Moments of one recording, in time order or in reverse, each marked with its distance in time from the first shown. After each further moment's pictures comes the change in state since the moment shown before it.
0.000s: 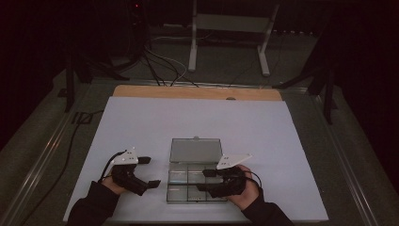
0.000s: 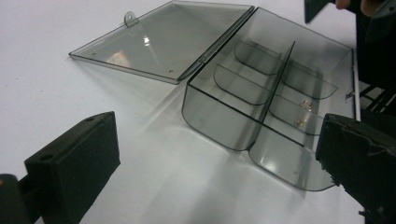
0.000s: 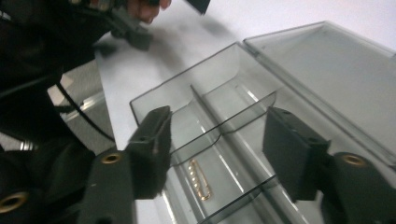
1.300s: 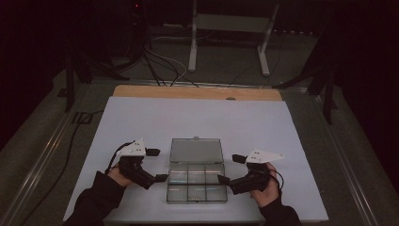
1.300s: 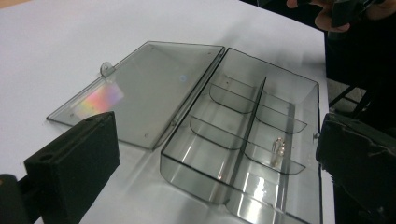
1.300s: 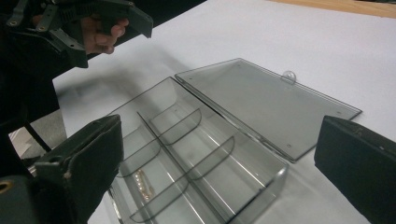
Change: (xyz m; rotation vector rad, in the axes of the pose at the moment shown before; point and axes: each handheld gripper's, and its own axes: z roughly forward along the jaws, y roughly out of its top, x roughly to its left) left arm -0.008 0.045 0.006 -0.023 -0.059 0.074; right arm -0.029 -0.021 -0.052 -0.197 -0.145 0.065
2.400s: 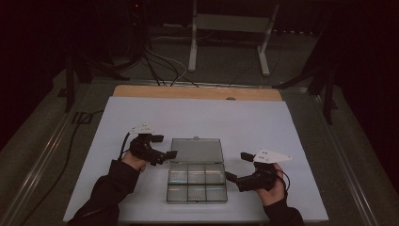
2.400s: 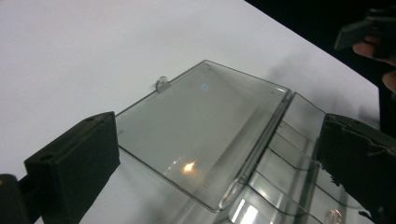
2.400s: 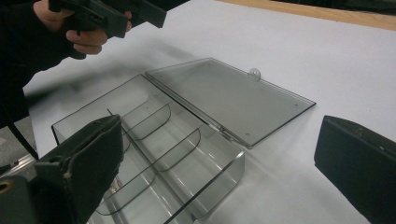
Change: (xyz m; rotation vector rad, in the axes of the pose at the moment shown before) left arm 0.044 0.017 0.030 -0.031 0.111 -0.242; right arm -0.015 -0.009 -0.011 -0.021 -0.080 -0.010
